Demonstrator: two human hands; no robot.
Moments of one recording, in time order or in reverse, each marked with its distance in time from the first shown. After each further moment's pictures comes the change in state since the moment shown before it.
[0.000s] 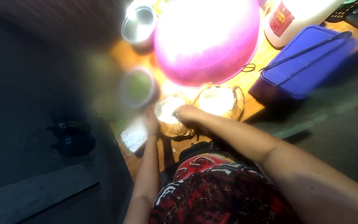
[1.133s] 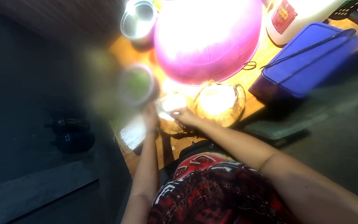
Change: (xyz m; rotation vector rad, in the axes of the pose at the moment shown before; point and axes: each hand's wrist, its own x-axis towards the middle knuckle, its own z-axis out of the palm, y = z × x) left_hand 0.006 0.002 -0.001 -0.070 -0.094 -0.029; right_hand -0.005 0.006 0.043 0.960 0.103 0.069
